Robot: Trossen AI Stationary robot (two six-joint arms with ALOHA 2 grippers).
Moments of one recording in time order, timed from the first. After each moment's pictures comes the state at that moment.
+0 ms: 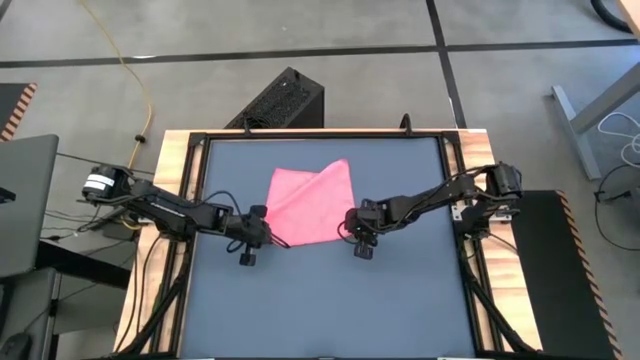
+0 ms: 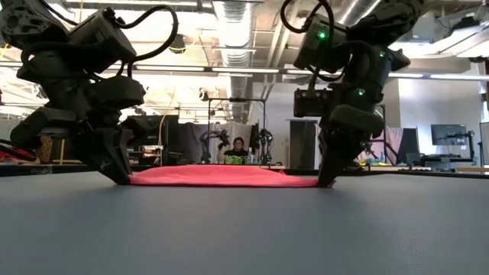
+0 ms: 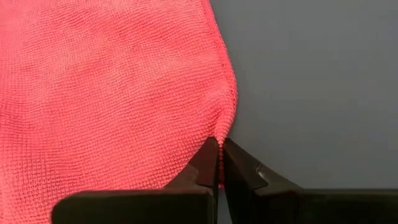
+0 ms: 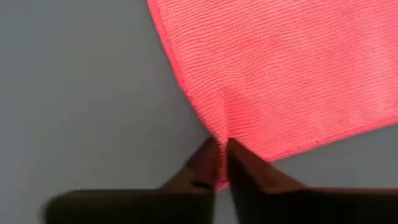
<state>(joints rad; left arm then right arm) -0.10 1.34 0.37 0.02 -0.04 0.09 0.07 1.72 0.88 -0.34 0.07 0.25</state>
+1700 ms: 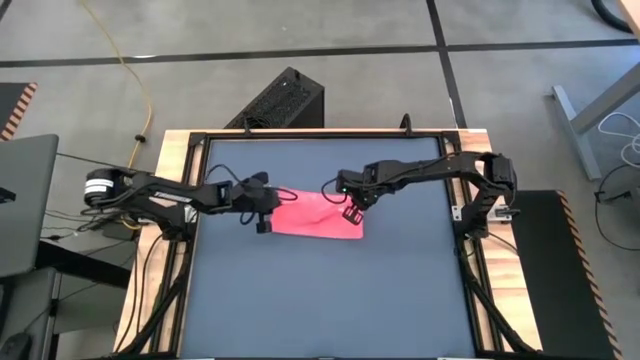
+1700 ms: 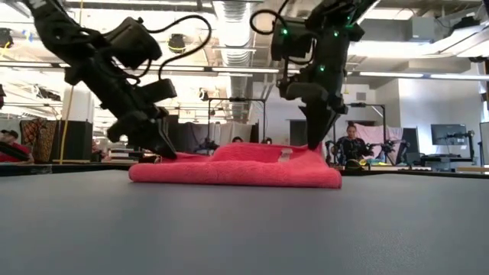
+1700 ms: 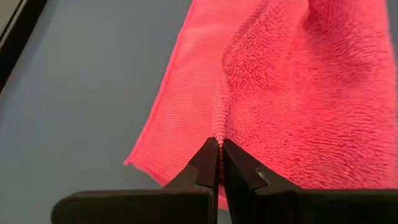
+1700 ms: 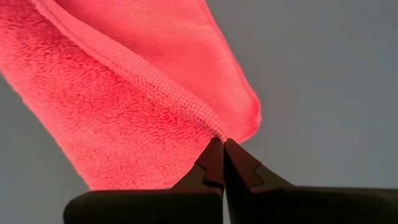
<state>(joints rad) 0.21 1.33 0.44 0.19 -0.15 0.26 -0.14 1.72 1.23 -0.81 0.14 0.42</state>
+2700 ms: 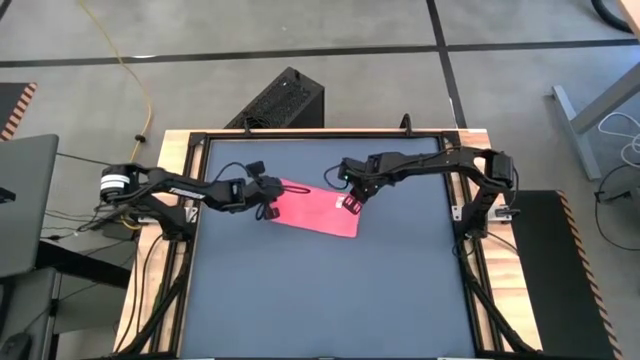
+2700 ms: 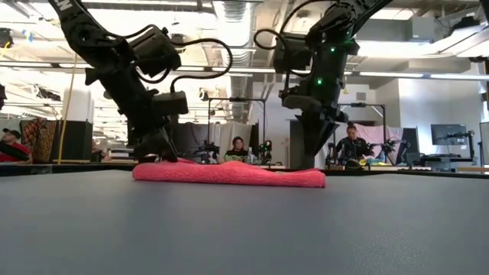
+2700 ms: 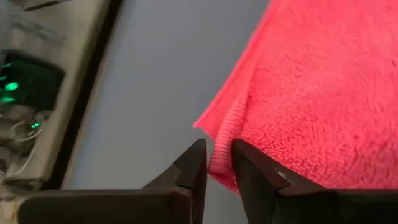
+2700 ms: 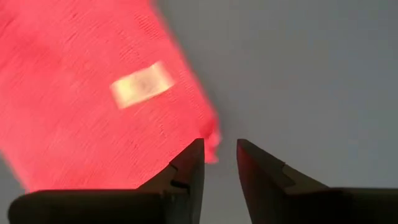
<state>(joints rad) 0.22 1.47 0.55 0.08 -0.54 0.25 -0.23 1.72 1.19 -0.73 0.12 0.40</state>
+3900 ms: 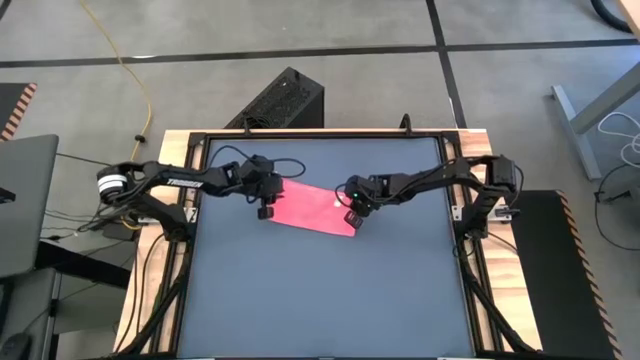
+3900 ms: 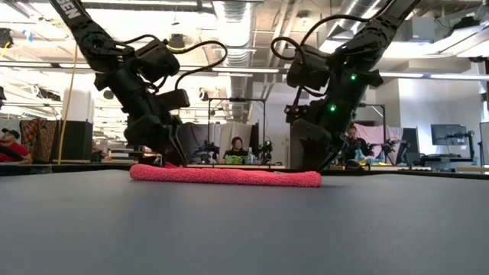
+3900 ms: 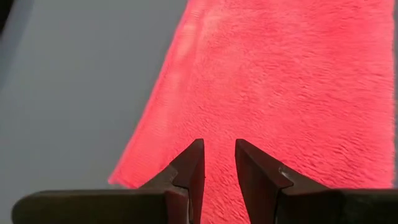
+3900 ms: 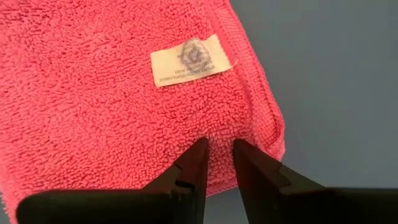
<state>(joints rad) 0.44 1.45 0.57 0.08 0.08 0.42 -0.20 1.72 0.87 -0.21 0.13 0.33</state>
